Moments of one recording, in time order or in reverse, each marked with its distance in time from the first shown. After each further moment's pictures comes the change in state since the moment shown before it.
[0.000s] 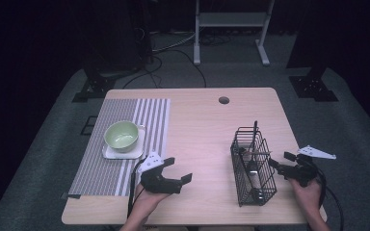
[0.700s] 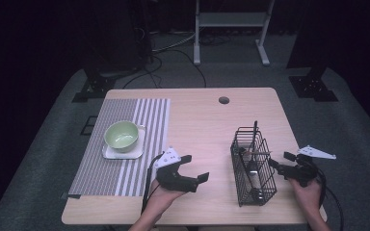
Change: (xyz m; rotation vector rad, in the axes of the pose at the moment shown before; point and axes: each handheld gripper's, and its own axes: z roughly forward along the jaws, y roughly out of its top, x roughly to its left) left arm -0.026 0.018 0.030 0.004 -0.088 0.023; right arm 0.000 0.000 0.000 -0.002 0.005 -0.003
